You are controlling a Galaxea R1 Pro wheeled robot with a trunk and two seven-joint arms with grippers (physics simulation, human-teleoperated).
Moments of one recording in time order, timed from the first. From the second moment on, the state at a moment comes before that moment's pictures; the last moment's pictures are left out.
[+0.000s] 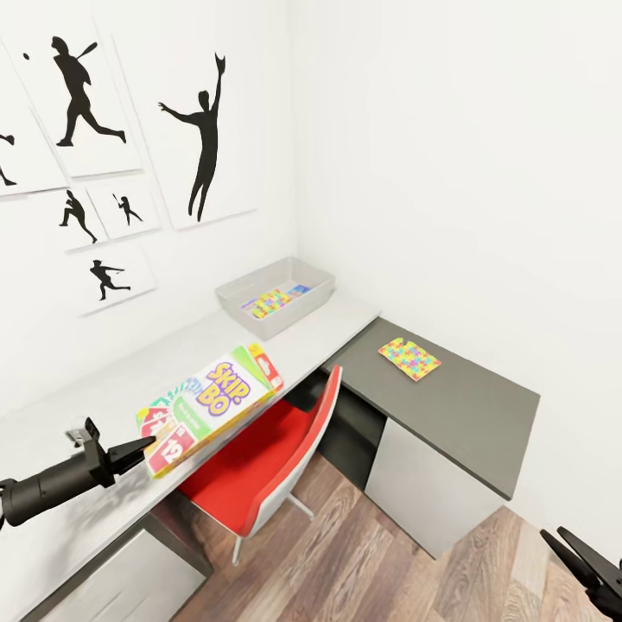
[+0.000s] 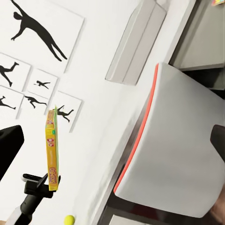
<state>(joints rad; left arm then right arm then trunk) -0.28 0.48 0.23 -1.27 1.05 1.04 -0.84 0.16 -0.25 -0.65 -1.34 -0.84 0.68 1.21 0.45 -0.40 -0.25</state>
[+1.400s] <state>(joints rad) -0.28 0.49 0.23 -1.27 1.05 1.04 -0.84 0.16 -0.25 -0.67 -1.34 -0.84 0.70 1.21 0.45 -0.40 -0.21</state>
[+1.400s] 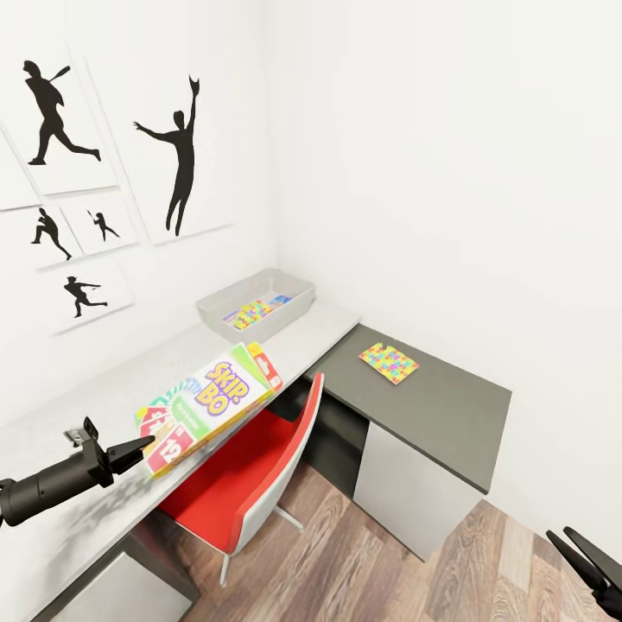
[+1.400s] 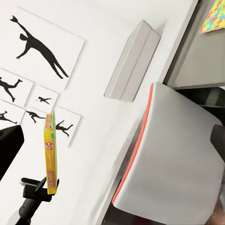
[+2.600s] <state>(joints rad) -0.27 0.49 0.25 -1.27 1.05 1.04 -0.84 0.16 -0.26 -0.67 -1.33 -0.85 0.70 1.21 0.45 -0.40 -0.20</state>
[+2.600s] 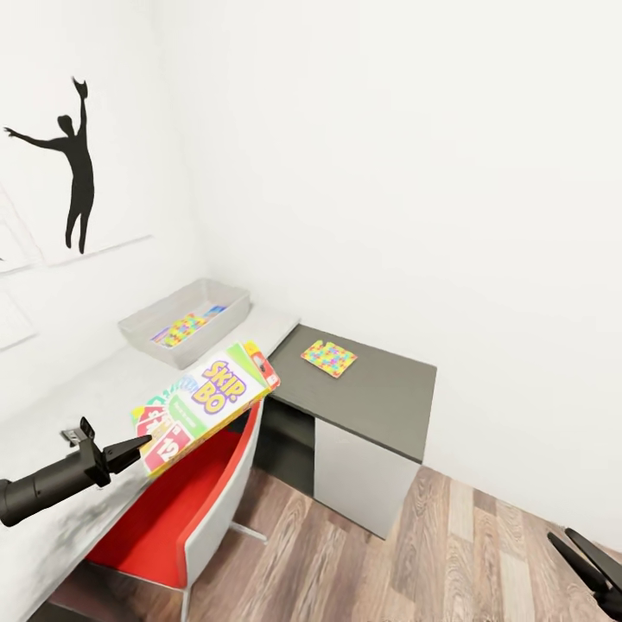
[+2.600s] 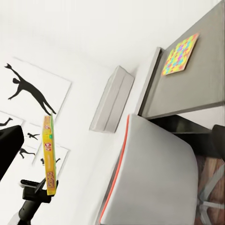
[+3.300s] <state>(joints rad) -0.26 0.50 0.51 -1.13 1.03 1.04 -0.92 0.16 -0.29 -0.68 -1.27 -0.85 0.70 1.21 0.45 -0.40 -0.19</state>
